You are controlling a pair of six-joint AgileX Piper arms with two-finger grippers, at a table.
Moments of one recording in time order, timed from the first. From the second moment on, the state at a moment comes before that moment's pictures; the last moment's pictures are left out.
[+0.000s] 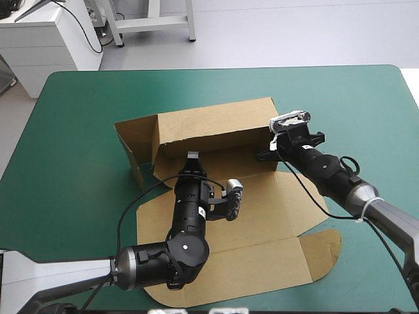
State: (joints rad) left arm -1.28 1.52 -0.97 1.41 1.12 -0.29; right arm 0.39 1.50 -0.90 1.21 -0.09 -1.20
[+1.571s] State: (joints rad) left arm 0.42 1.46 -1.39 -0.55 1.13 0.48; right arm 0.38 1.50 -0.91 1.20 -0.05 -1.19
